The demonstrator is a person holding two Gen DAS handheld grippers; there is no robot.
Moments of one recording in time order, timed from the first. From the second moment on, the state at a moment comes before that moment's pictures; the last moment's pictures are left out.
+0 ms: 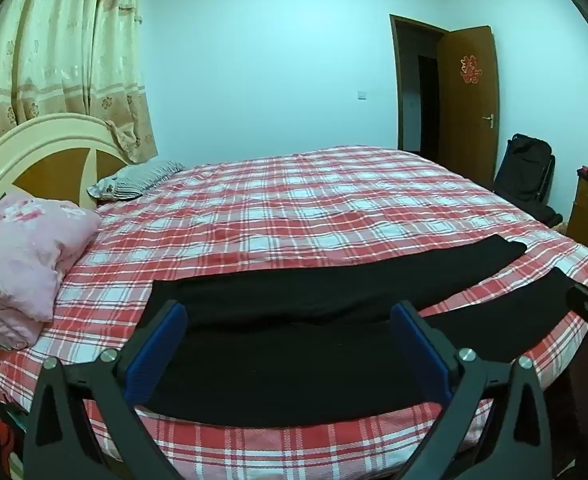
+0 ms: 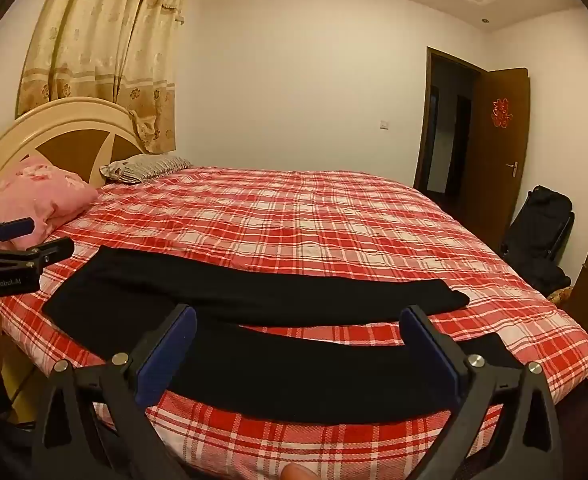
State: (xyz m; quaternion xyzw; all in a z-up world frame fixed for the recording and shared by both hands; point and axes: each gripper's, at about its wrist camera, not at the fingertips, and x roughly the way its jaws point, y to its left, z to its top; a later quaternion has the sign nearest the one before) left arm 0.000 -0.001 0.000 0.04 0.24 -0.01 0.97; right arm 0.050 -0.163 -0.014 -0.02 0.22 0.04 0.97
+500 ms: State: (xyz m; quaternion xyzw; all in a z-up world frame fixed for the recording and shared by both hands) left arm 0.000 -0.004 -0.002 0.04 0.24 -0.01 0.97; right arm 0.054 -0.166 -0.015 -0.01 0.23 0.03 0.97
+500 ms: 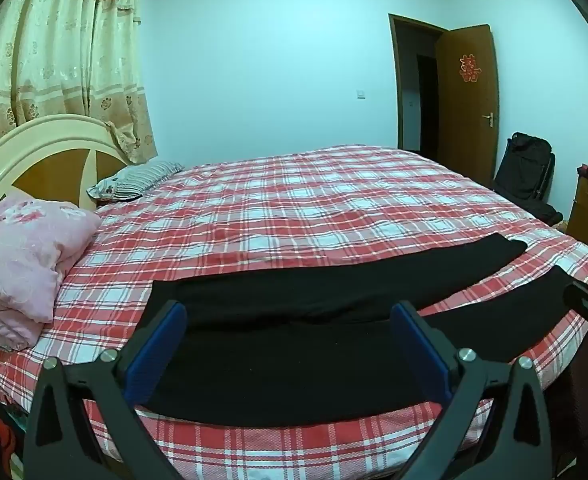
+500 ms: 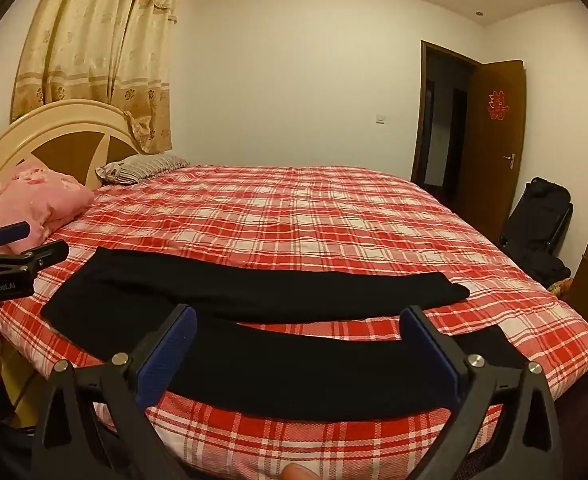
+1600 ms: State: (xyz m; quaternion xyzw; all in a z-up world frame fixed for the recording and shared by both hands) left arm 0.002 0.004 -0.002 0.03 0.25 0.00 0.97; right arm 0.054 -0.159 -0.021 -0.02 0.24 0.03 0.97
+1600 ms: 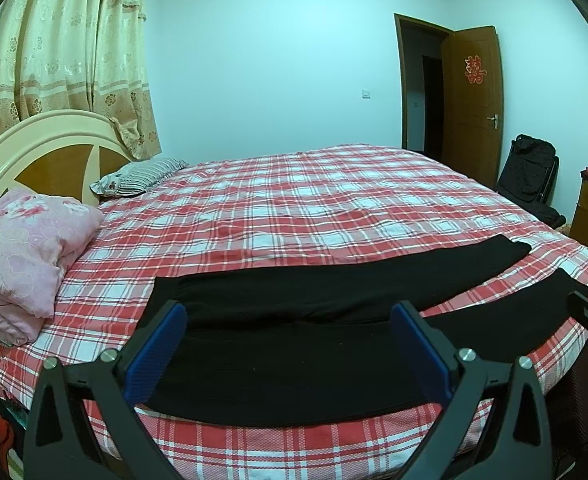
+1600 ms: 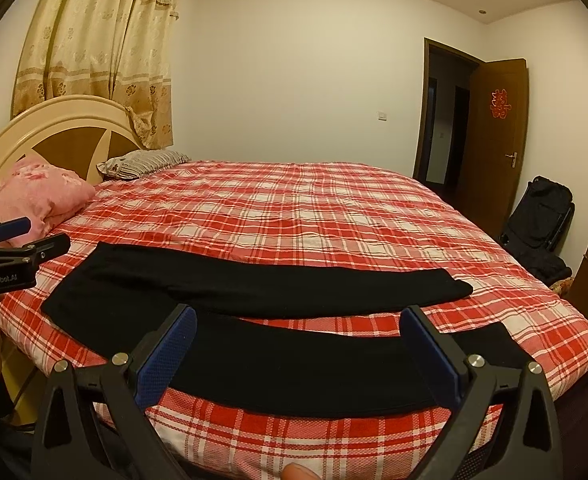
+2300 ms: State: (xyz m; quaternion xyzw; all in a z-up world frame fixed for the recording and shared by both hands) left arm 0.004 0.003 -0.003 0.03 0.25 -0.01 0.97; right arm 0.055 -0.155 -0.027 -0.02 0.24 0.04 0.97
